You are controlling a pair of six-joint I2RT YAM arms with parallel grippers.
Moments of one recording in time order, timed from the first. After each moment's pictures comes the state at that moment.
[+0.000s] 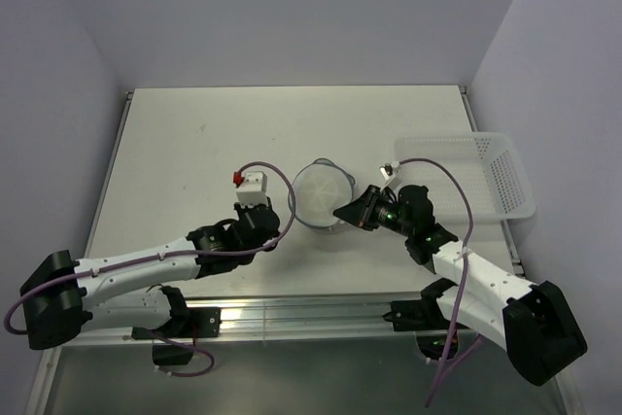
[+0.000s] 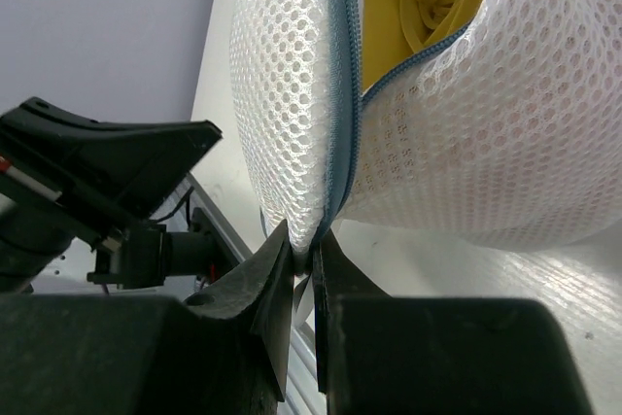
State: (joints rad) left arm -1.10 1.13 0.65 -0.19 -0.72 -0.79; right arm 0.45 0.95 0.29 0.34 -0.44 0.89
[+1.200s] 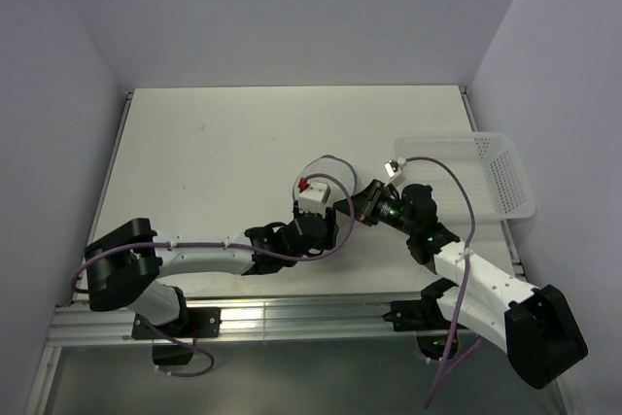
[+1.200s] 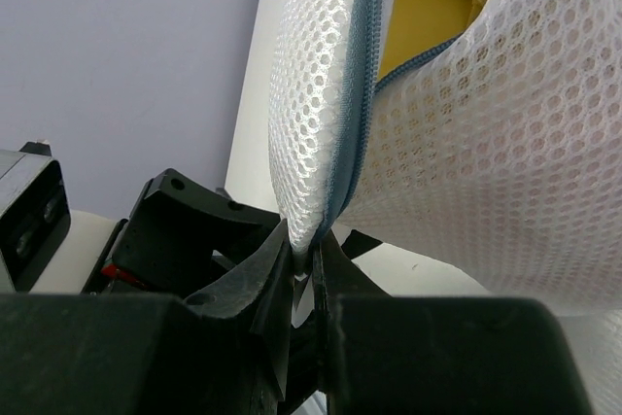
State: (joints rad) left arm -1.23 1.51 0.81 0.13 -0.54 -0.68; right arm 0.44 0.93 0.30 0.38 -0.43 0.99
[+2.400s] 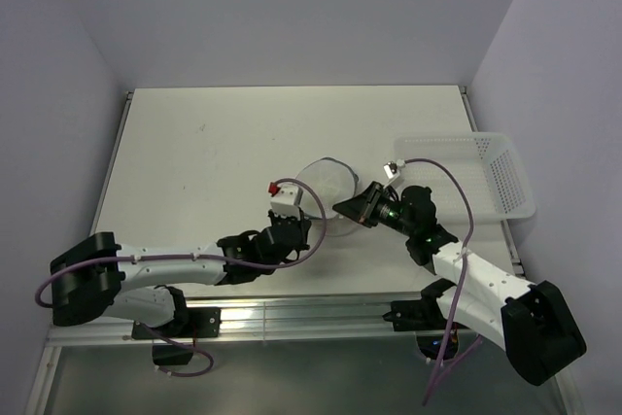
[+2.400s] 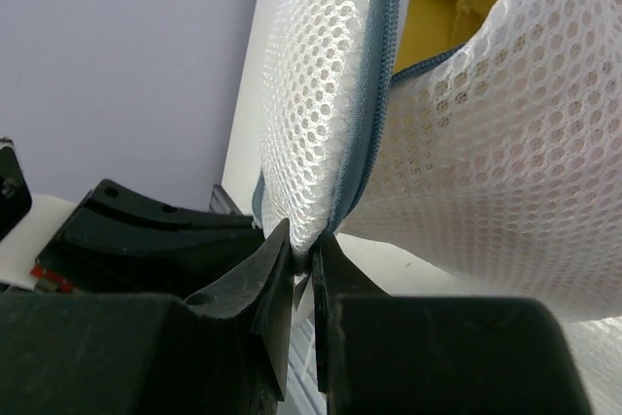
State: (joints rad) left arm -1.23 1.34 0.67 0.19 -0.64 -0.68; right arm 0.43 0.95 0.27 0.44 -0.43 0.99
